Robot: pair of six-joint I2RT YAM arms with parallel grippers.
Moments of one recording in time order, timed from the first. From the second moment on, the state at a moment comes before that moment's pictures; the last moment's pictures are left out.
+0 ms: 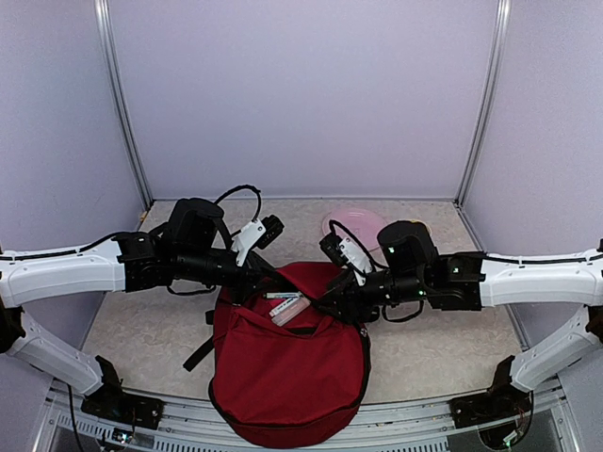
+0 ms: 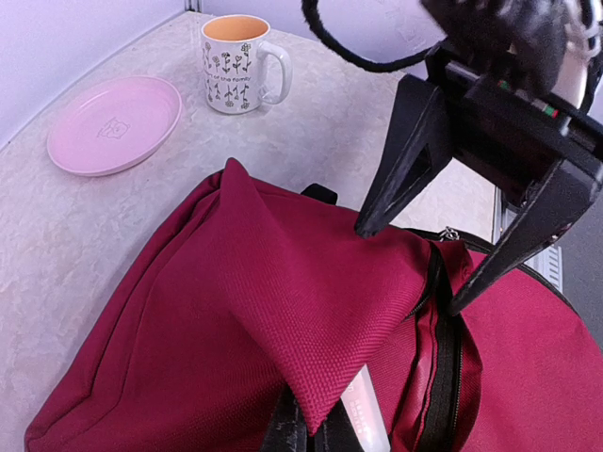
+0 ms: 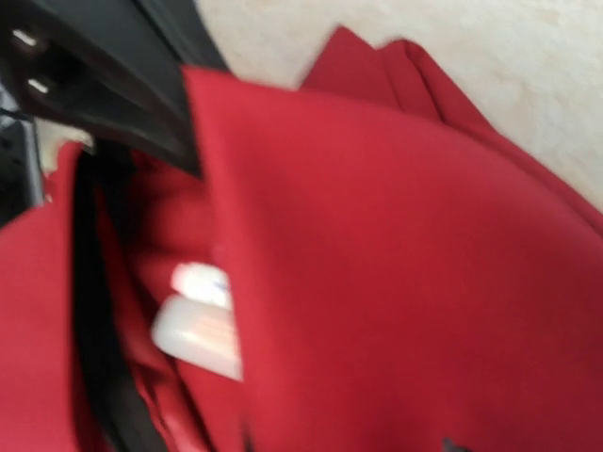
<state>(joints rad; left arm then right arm) -0.90 1.33 0.97 -0.20 0.27 0.03 1.03 1.34 0.88 -0.05 -0.18 0.14</state>
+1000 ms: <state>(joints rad) -0.84 1.15 0.94 -0.16 0.36 -0.07 0.91 1.34 1.06 -0.43 0.08 0.04</state>
